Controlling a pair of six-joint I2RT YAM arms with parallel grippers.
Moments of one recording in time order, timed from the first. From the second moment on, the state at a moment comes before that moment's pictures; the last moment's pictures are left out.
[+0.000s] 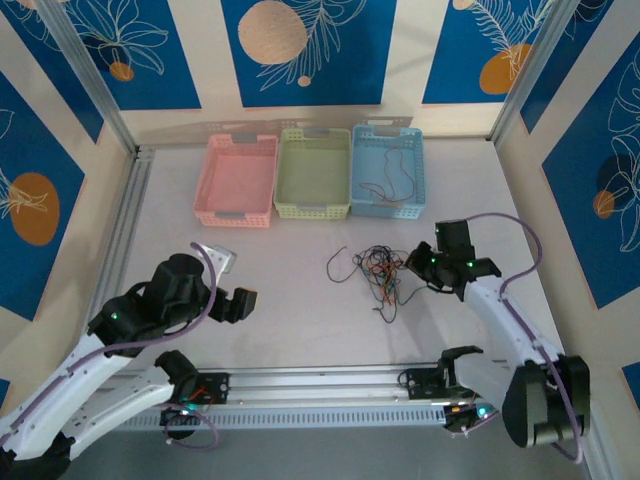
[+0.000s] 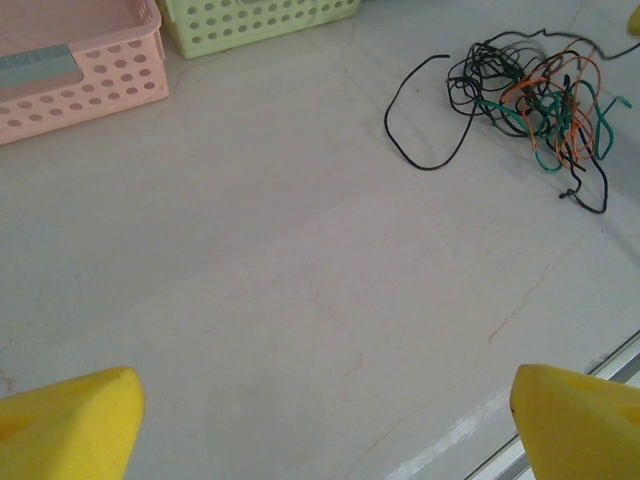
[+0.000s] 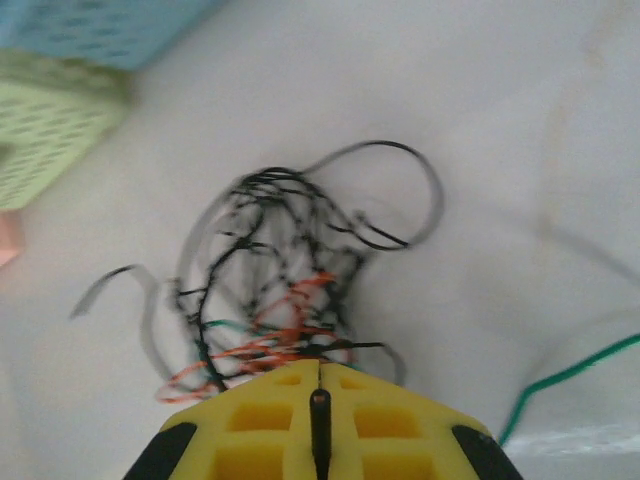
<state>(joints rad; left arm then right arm) -0.73 0.64 0.84 -0.94 -0.05 -0.26 0.16 1.00 0.65 -0.55 -0.20 0.74</state>
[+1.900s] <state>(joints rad) -0.68 1.03 0.58 -0.38 0.01 -0.57 0.41 0.99 0.84 -0.54 -0.38 0.65</state>
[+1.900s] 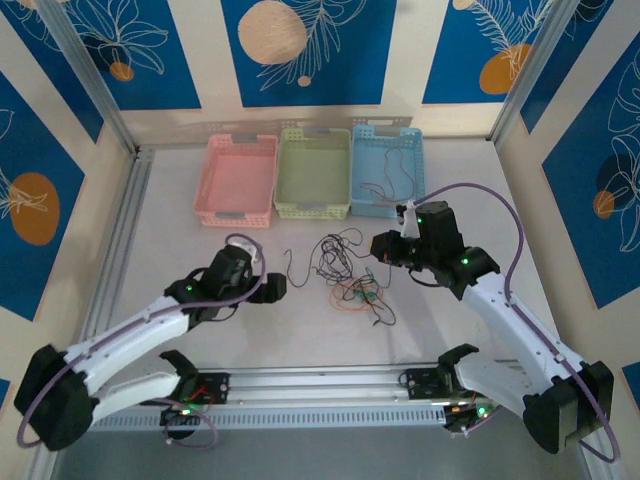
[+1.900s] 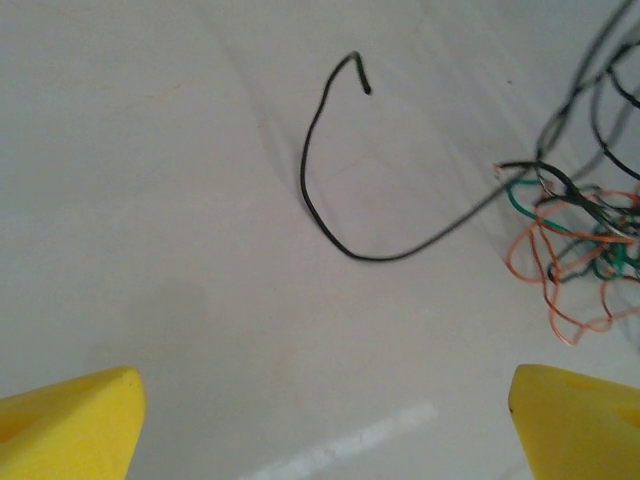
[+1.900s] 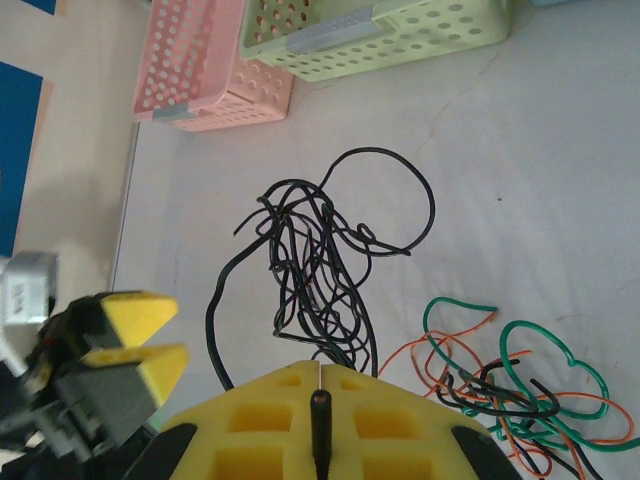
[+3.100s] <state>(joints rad) -0.55 1.50 0.88 -0.26 -0.01 -0.44 0.40 0.95 0.84 -0.58 -0.40 0.60</state>
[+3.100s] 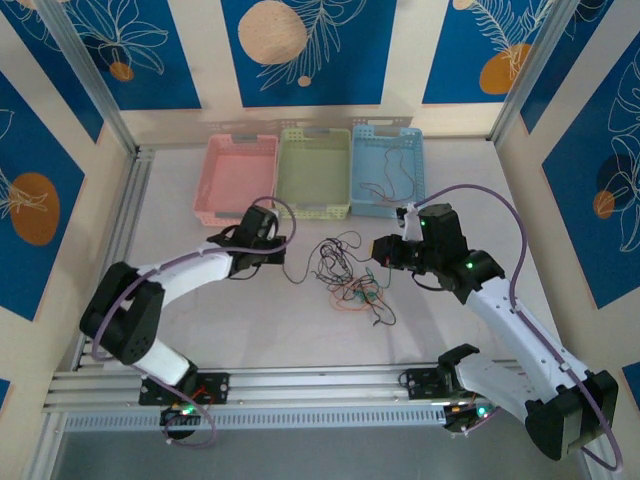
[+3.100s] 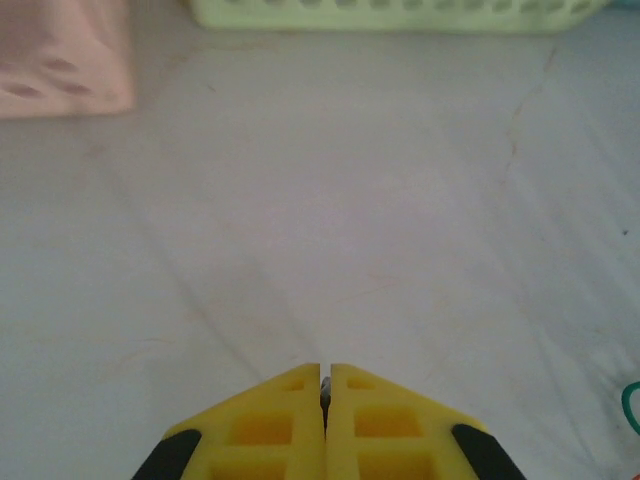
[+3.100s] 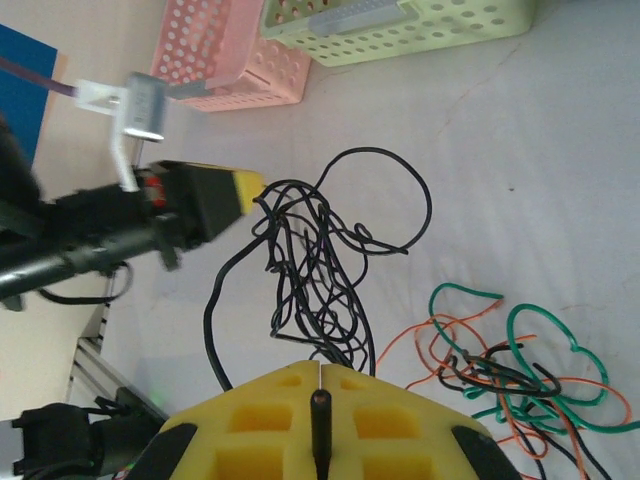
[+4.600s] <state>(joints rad) -0.21 0.77 1.80 -1.23 -0.69 0.06 -0.36 1.04 0.59 -0.55 -0.18 0.74</state>
